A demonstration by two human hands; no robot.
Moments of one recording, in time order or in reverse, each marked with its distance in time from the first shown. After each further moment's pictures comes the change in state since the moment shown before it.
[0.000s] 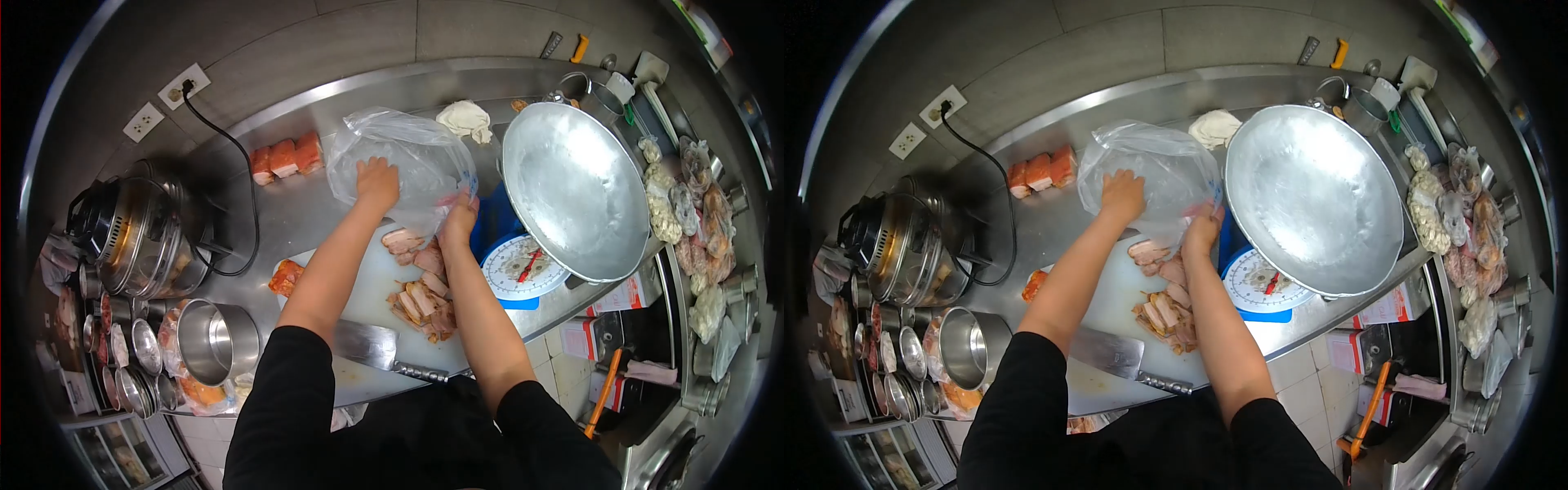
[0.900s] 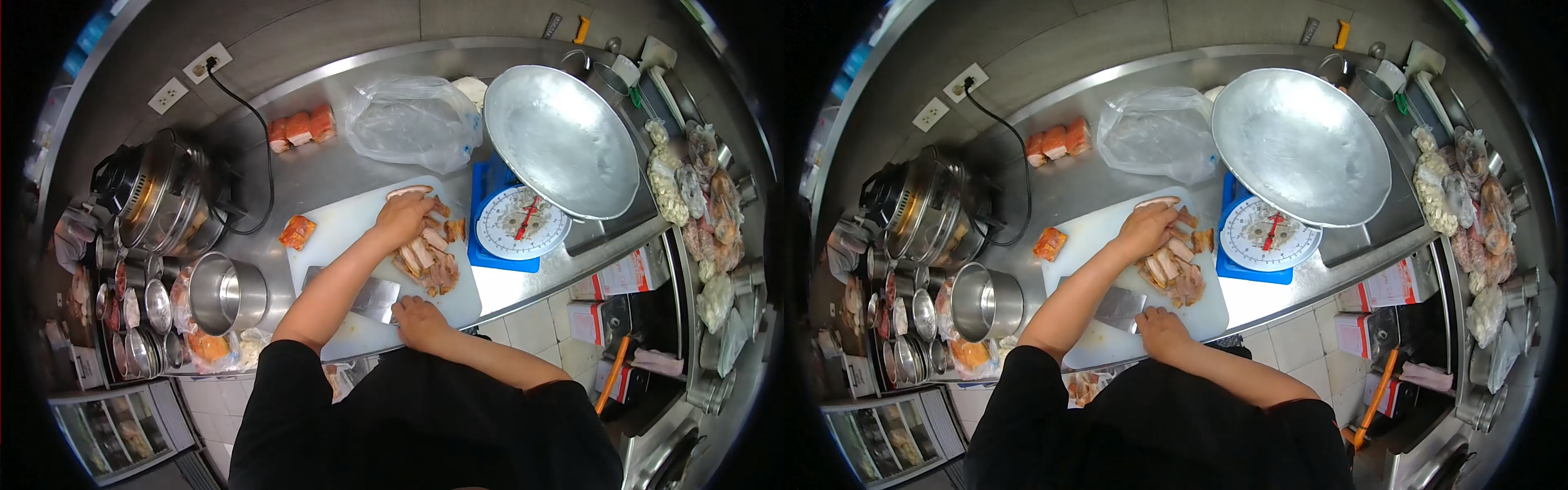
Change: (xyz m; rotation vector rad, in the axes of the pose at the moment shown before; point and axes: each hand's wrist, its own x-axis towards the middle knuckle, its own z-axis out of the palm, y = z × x) left_hand -0.162 0.061 0.006 -0.420 0.247 0.422; right_hand -0.263 -0.080 -0.170 -1.376 -1.440 -0.607
